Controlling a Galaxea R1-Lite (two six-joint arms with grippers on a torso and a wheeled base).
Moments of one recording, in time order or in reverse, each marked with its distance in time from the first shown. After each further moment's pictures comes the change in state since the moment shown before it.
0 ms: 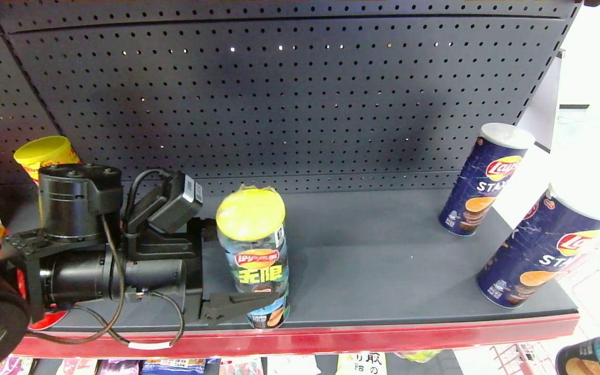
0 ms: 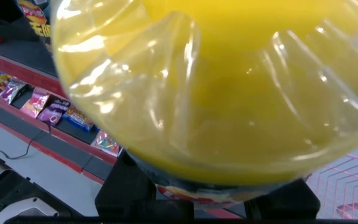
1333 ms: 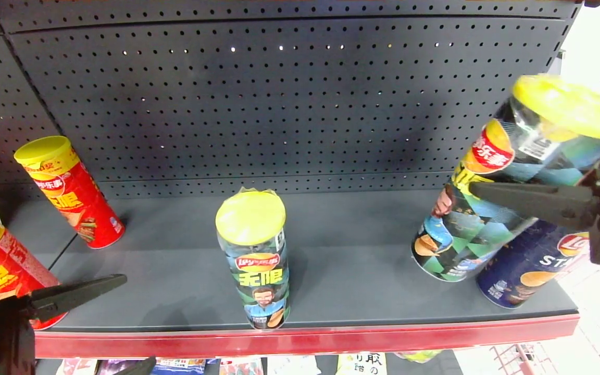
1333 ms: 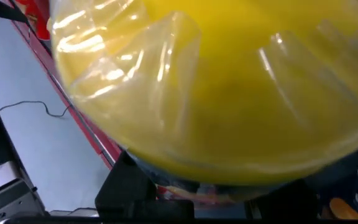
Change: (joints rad) left arm 0.097 -0.670 0.334 0.153 0.252 -0.226; right arm 0.508 0.730 -0.360 -0.291 -0.145 -0.123
